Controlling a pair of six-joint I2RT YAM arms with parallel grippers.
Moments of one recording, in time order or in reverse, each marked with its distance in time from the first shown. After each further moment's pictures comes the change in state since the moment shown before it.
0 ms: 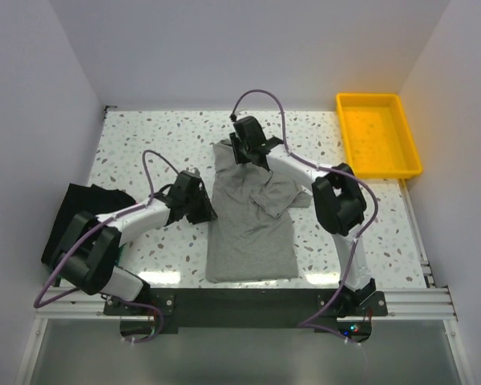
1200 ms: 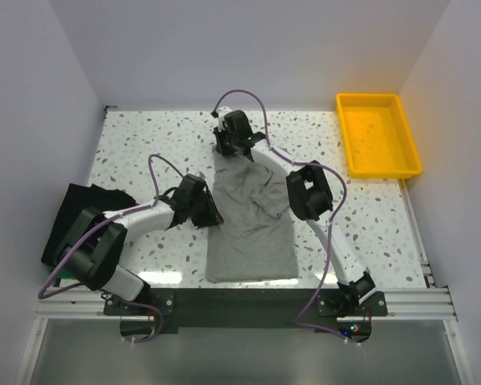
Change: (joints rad) left arm -0.037 0.029 -0.002 0.052 0.042 -0.054; right arm -0.038 0.470 0.569 0.034 -0.347 -0.121
